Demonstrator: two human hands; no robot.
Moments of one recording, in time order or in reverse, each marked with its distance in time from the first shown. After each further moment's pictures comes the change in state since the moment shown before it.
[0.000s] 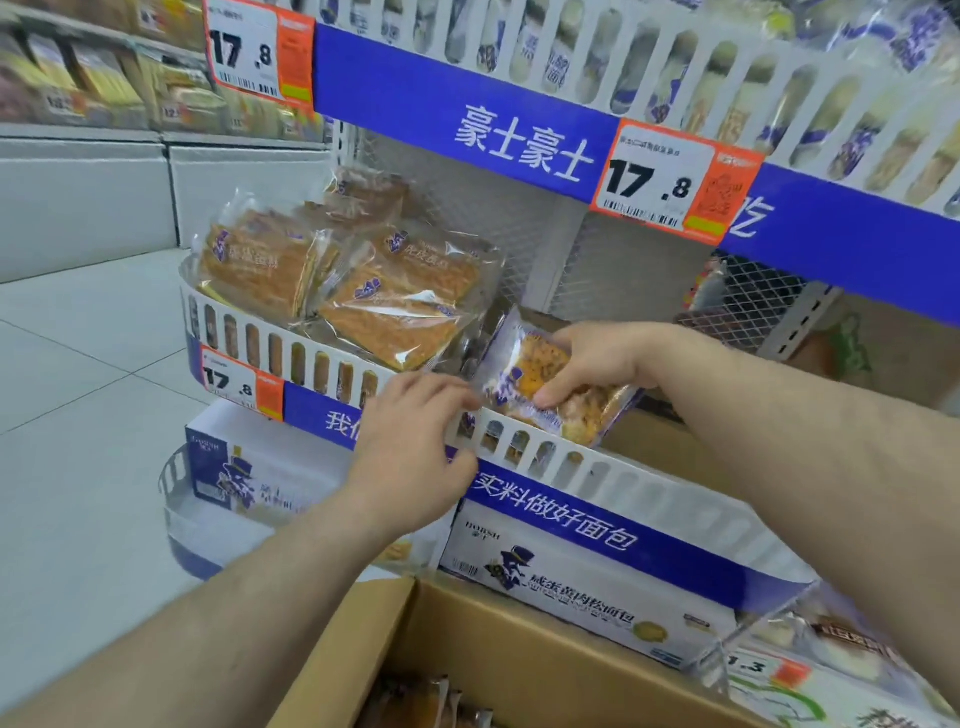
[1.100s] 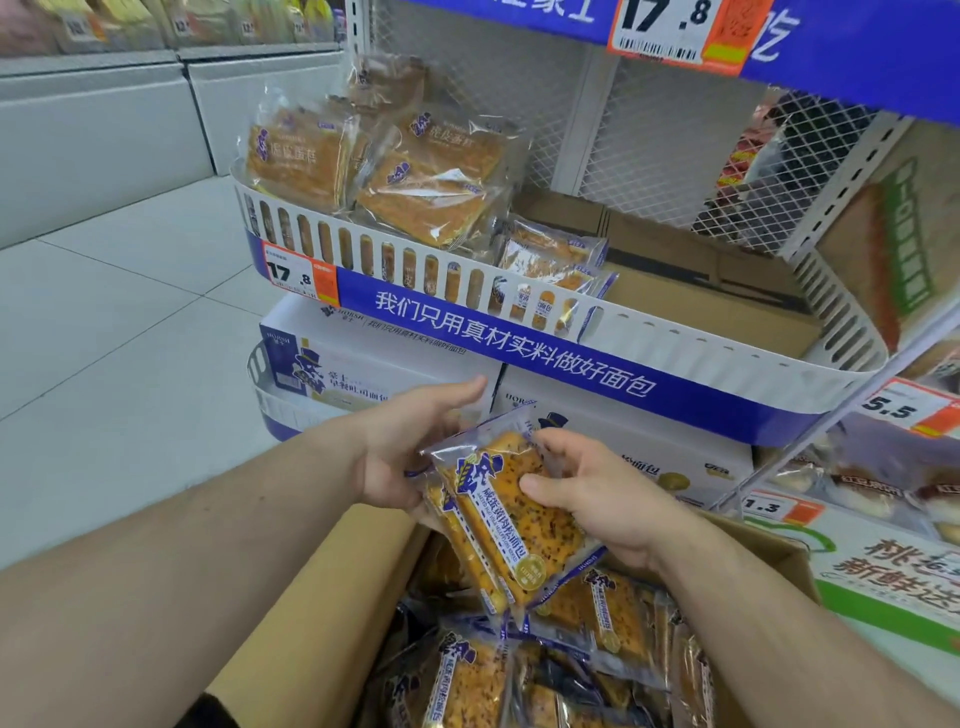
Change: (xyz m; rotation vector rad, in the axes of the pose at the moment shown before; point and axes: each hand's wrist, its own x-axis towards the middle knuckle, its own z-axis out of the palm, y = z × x) left_hand -0.088 0.010 -0.033 -0.937 -0.988 -1.031; right_hand -0.138 0.044 0.225 0.811 -0.047 -0.073
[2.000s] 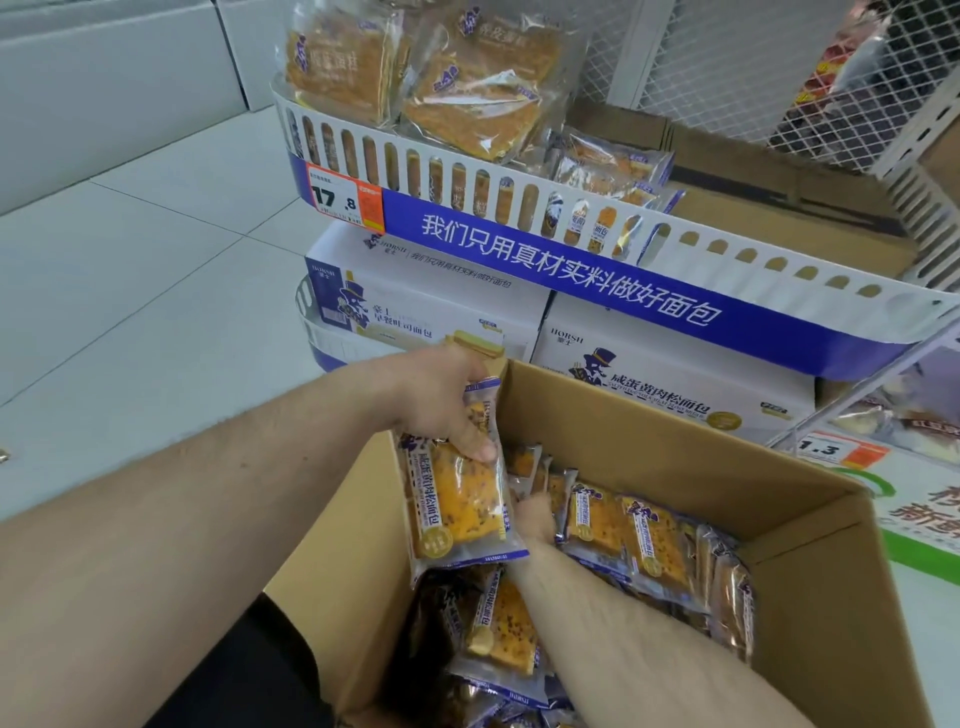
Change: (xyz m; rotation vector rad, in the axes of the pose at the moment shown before) left_hand -0.026 -0.019 -0.010 1.030 0.295 0.145; right_hand 0.083 0.141 0.127 -0.035 0.455 0.611
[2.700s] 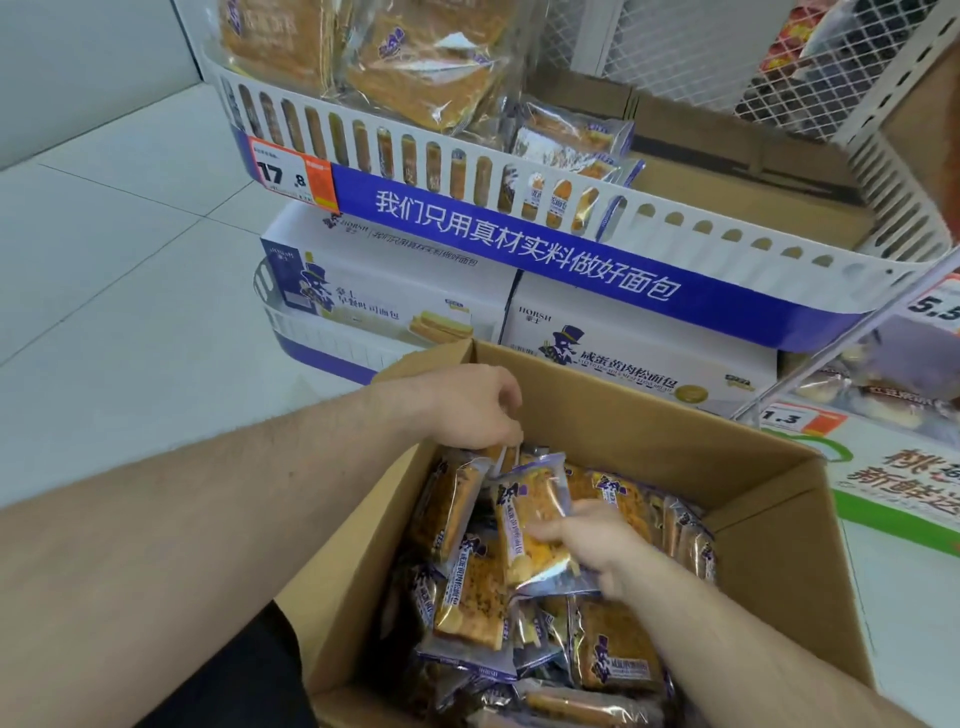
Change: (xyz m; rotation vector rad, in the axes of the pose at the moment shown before) left_hand 0.023 0.043 0.041 0.032 -0.051 0.031; right_hand -0.023 0.043 -0.108 0.066 -0.252 0.011
